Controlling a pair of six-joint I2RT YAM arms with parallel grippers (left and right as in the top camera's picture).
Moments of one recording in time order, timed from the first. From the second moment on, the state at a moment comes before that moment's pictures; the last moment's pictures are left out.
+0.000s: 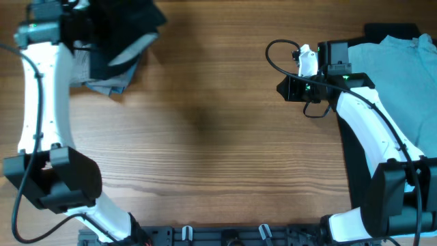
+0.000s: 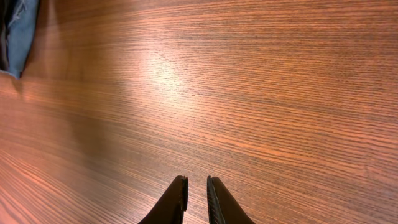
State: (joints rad) left arm 0.17 1.87 1.86 -0.77 0.38 -0.46; right arm 0.08 1.65 1.15 -0.58 -0.43 0.13
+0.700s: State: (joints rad) left arm 0.41 1.88 1.86 -0.94 0.19 -0.31; right arm 0.08 1.65 1.15 -0.61 -0.45 0.18
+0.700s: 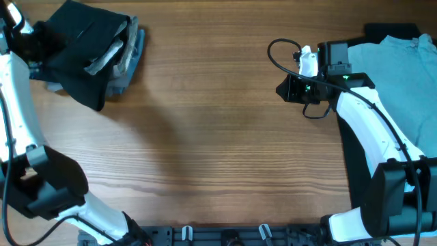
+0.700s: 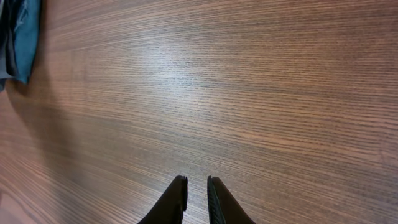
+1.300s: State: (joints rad) left arm 0.32 2.14 1.89 -1.21 0.22 -0.22; right arm 0.08 1.65 1.15 -0.61 -0.45 0.28
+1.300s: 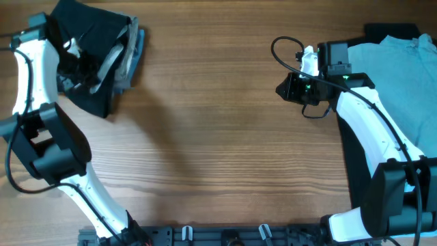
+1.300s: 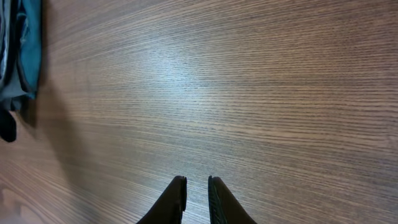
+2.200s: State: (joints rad) left arm 0.16 1.85 2.12 -1.23 0.17 -0.07; right arm 0.08 1.04 1.15 -0.64 -0.43 0.18
